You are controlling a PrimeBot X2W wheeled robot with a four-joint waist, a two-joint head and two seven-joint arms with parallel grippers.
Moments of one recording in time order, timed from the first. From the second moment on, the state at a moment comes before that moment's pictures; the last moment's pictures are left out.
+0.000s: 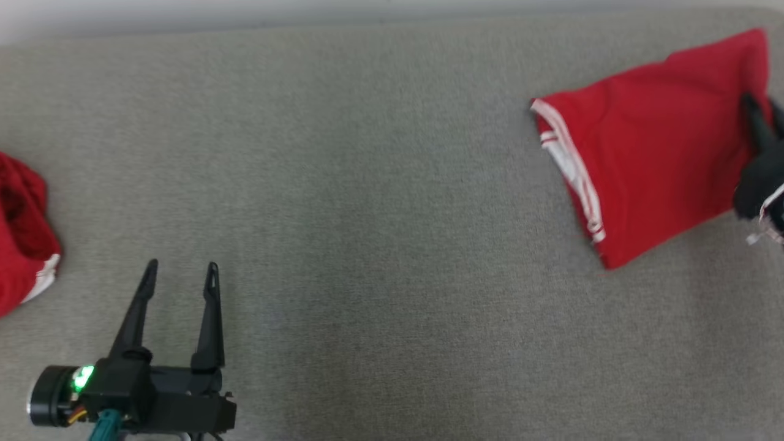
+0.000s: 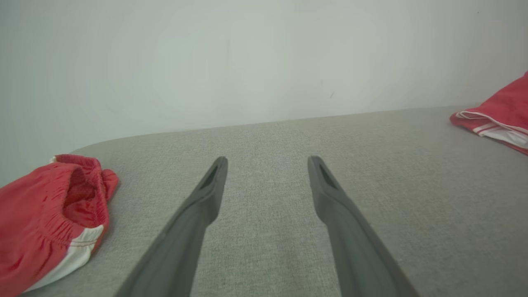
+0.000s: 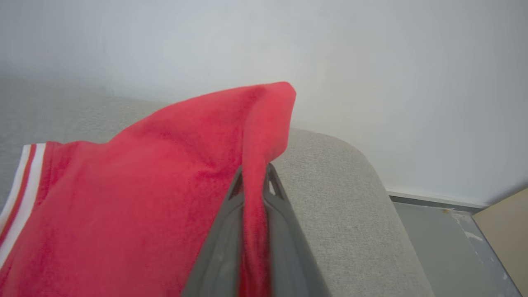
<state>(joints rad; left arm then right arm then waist) -0.13 0.08 0.02 0.05 -0.04 -0.12 -0.26 -0.97 -0.65 0.59 1.02 0.58 0.13 -0.20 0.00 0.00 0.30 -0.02</state>
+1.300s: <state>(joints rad) -0.20 0.21 0.03 -0.22 0.03 -0.09 -0.26 -1.46 -0.76 0.74 1.23 0.44 0.13 -0.23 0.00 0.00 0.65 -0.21</state>
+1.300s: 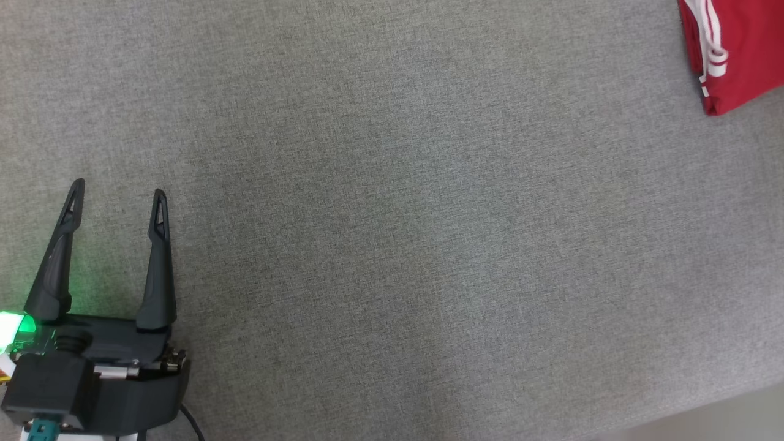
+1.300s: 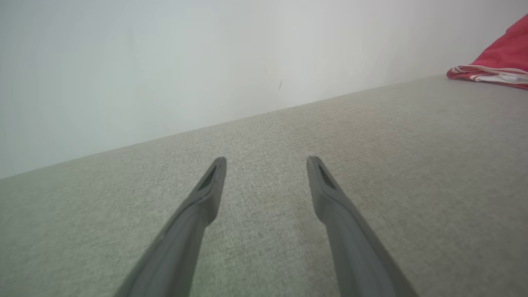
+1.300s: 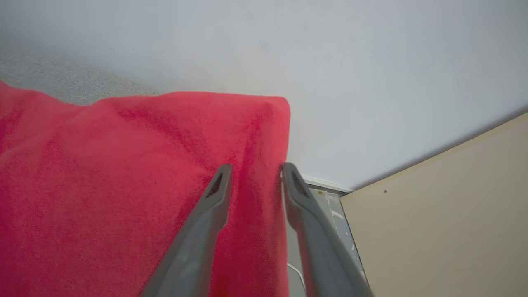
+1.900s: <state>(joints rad) -0.11 0.15 0.04 -0.11 -0.05 -0.06 -0.26 -1.25 -0.72 0.55 0.95 0.42 0.13 -0.26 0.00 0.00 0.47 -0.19</state>
